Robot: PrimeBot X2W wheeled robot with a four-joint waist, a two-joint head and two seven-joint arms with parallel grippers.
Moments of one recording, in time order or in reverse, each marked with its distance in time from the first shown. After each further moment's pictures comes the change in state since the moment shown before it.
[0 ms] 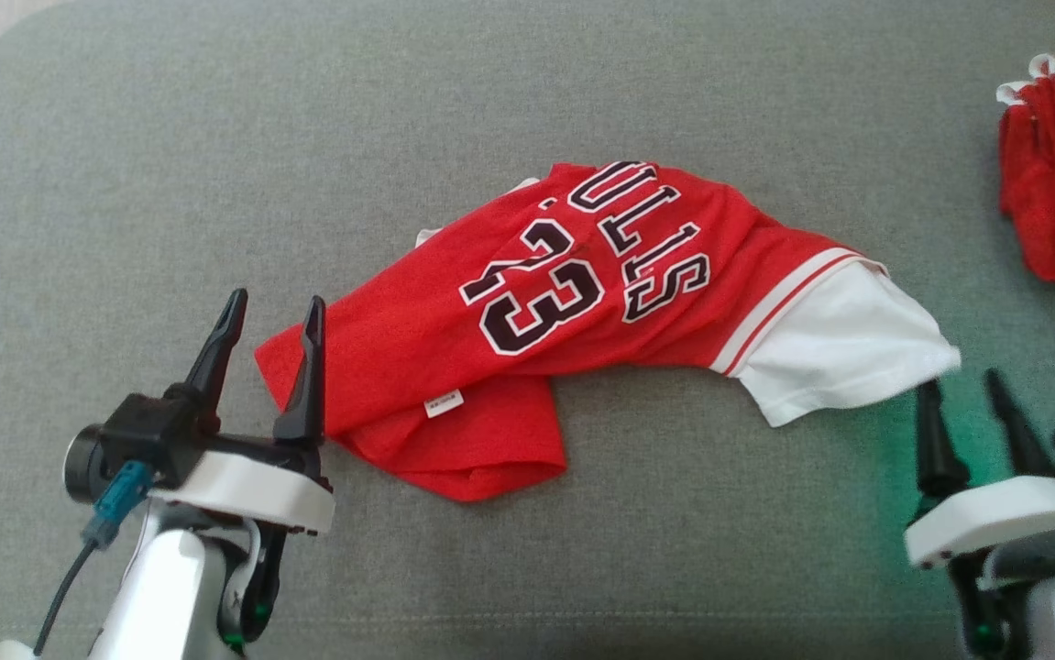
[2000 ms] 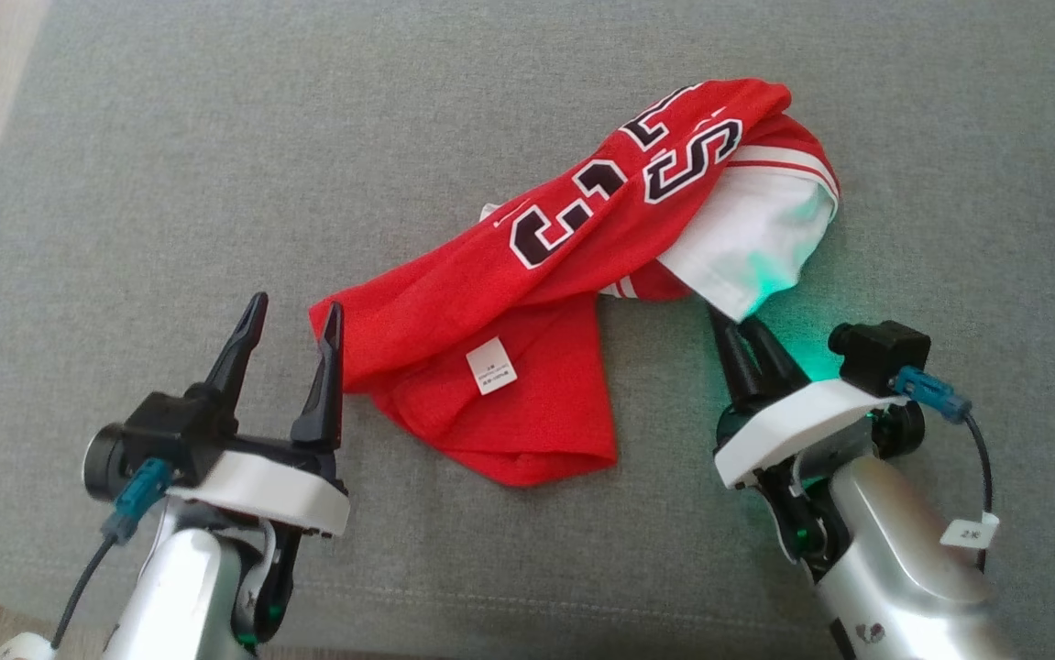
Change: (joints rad) left arm -0.009 -0.006 -0.026 0.020 -0.002 0.000 0.001; right arm -0.338 -0.007 0.453 0.388 0.274 0.000 -0.134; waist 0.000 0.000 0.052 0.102
